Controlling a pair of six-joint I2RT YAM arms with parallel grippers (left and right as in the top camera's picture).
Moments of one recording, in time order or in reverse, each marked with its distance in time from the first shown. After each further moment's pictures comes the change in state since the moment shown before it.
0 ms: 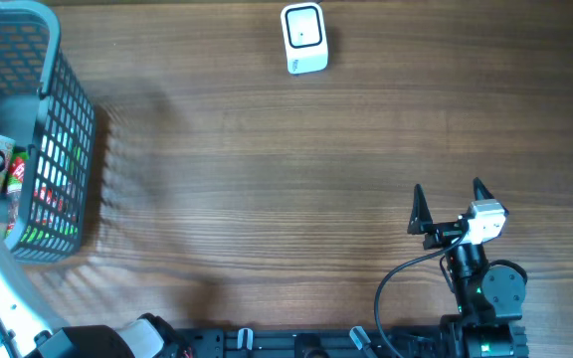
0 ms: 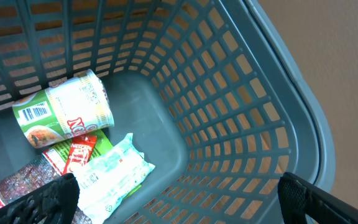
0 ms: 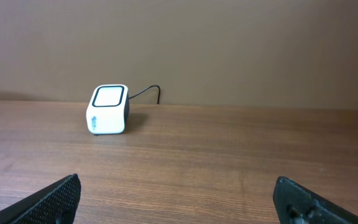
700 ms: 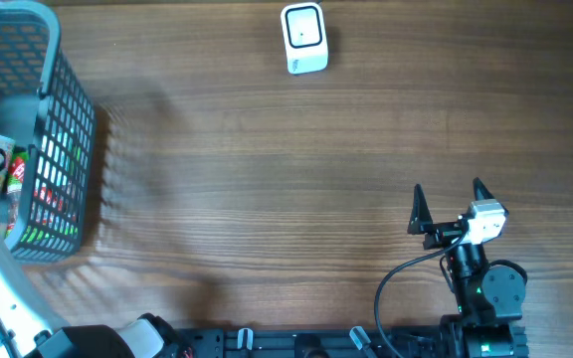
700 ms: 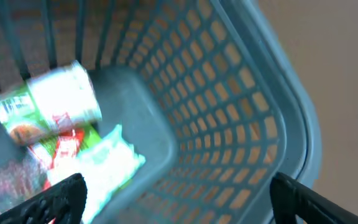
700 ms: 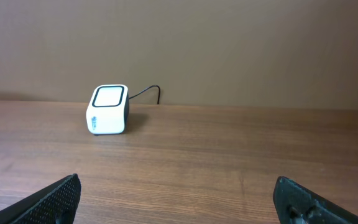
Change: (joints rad) left arm -0.003 0.002 0.000 -0.002 0.051 0.004; right arm 0.000 0.000 0.000 0.000 0.000 0.000
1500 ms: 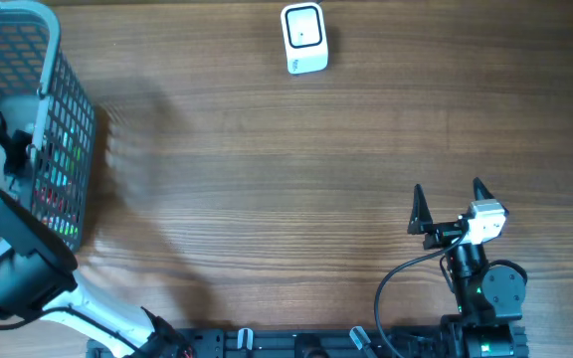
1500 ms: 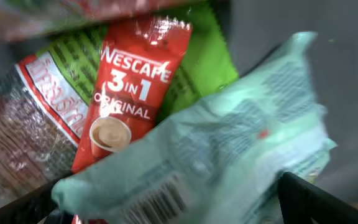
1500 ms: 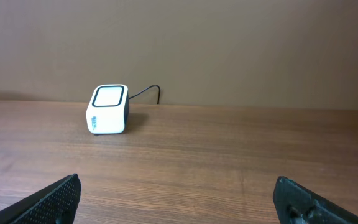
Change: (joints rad) left arm -0.023 0.534 -0.025 -0.113 -0.150 -0.007; right arm 0.000 0.000 0.000 0.000 0.000 0.000
